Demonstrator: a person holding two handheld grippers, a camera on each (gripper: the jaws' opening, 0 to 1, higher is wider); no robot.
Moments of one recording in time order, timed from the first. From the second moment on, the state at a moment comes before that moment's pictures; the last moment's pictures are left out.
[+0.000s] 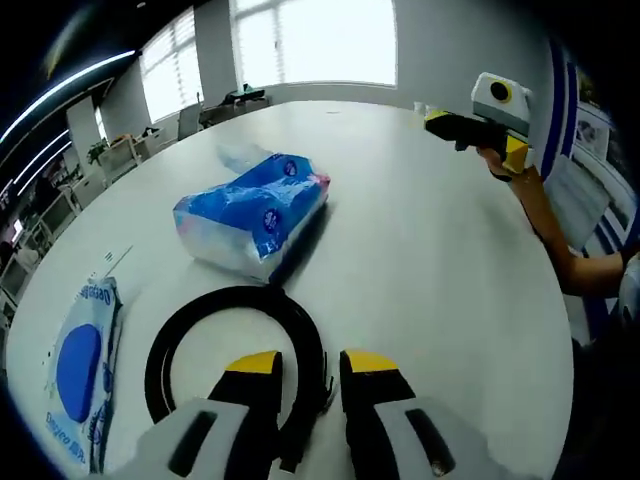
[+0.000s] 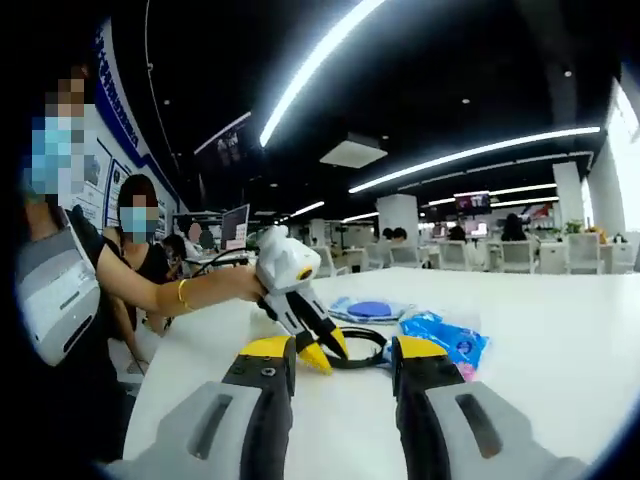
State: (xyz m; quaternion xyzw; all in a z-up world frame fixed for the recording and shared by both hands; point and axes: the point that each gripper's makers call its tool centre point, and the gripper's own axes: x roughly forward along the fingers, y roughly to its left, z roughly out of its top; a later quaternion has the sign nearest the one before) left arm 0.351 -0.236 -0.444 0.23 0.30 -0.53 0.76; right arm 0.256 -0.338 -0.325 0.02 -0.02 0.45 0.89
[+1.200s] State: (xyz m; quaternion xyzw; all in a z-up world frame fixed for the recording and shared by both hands) left arm 0.363 -0.207 -0.408 0.26 0.25 -0.52 0.77; right arm 0.229 -0.343 -0.287 0.13 -0.09 0.51 0.85
